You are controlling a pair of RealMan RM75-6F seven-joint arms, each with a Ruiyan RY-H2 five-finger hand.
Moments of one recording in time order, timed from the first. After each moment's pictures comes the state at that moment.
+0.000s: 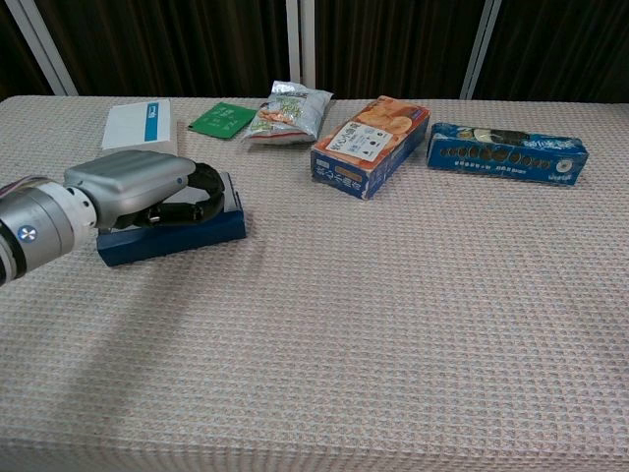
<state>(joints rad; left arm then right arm) -0.71 -1.66 -0.09 -1.51 1.04 1.02 0.54 0.09 -1.19 0.03 -1.47 -1.60 1.54 0.11</state>
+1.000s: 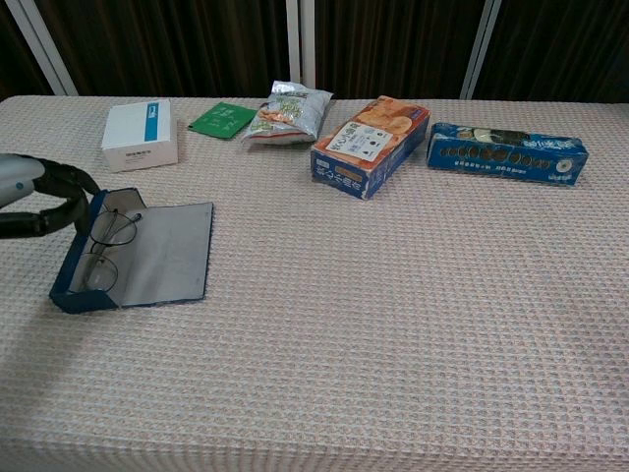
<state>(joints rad) -0.51 -1.38 0.04 -1.74 1.14 1.21 0.50 0.11 -1.19 0.03 -1.48 -1.63 1.54 0.10</state>
